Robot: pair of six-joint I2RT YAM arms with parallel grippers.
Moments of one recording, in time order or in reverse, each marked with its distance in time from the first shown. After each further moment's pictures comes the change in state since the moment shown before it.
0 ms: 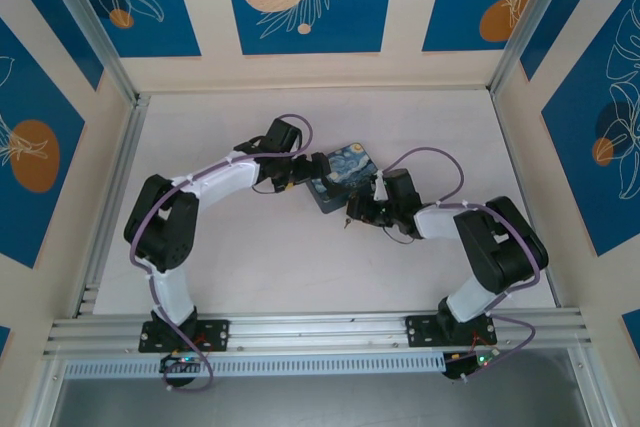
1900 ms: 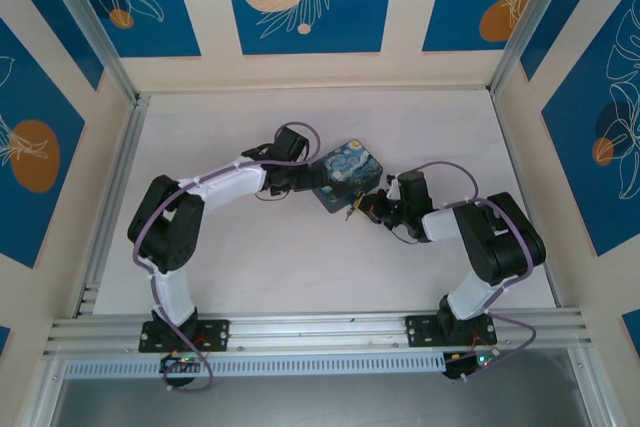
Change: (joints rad) left arm -0.058 0.013 -0.032 -0.019 -0.177 0.078; right arm -0.122 0.049 -0.082 0.245 -0.153 0.356
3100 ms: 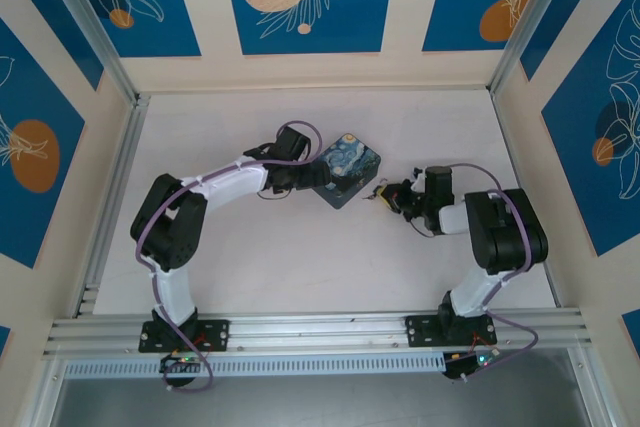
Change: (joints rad) left arm -0.002 0.017 0.014 0.021 0.004 0.001; right arm -0.224 0.015 -0.005 0.020 -0.073 0.023
